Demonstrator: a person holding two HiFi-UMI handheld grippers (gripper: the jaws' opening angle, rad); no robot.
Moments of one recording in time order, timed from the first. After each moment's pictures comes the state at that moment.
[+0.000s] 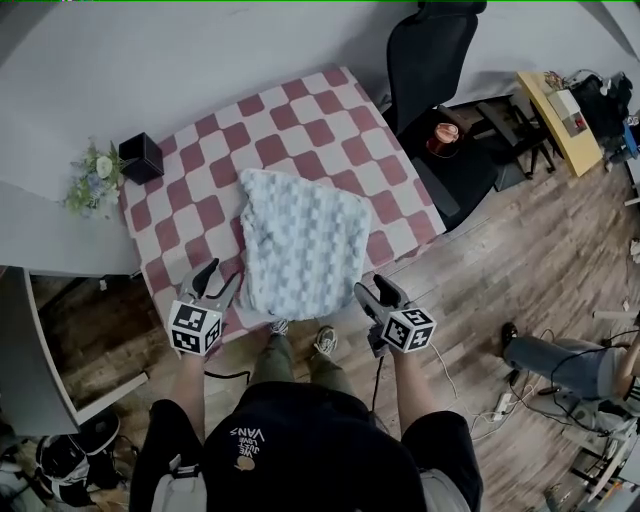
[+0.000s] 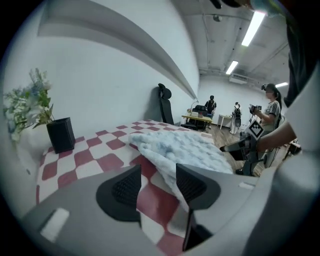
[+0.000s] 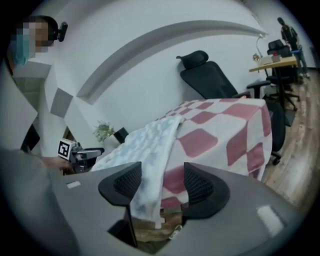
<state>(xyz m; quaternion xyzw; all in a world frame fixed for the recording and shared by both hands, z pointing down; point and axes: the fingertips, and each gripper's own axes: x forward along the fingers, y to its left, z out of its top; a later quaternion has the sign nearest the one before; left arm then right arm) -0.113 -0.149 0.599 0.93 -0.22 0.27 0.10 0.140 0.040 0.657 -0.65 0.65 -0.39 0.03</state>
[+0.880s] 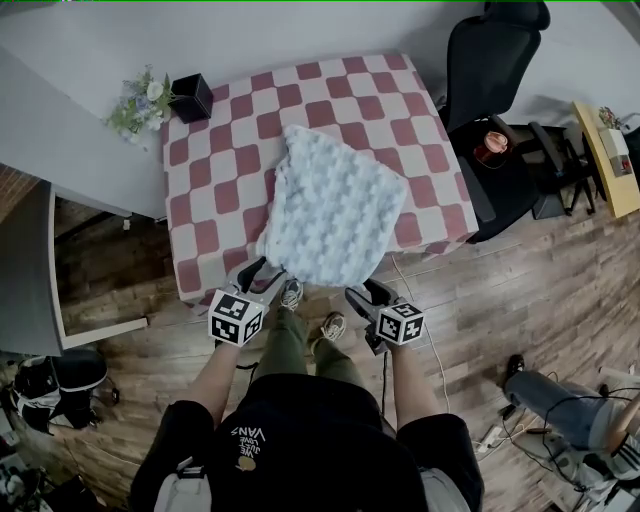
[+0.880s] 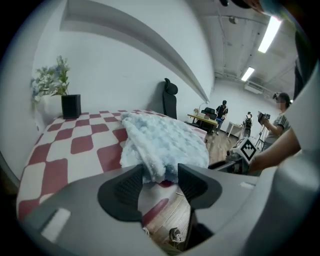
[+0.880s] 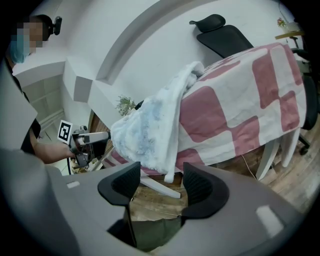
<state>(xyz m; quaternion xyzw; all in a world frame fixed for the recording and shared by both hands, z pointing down) -0.110 -0.032 0.641 0.91 -0.27 0.27 0.18 0.055 0.074 0.738 -0.50 0.74 -0.44 -0.02</state>
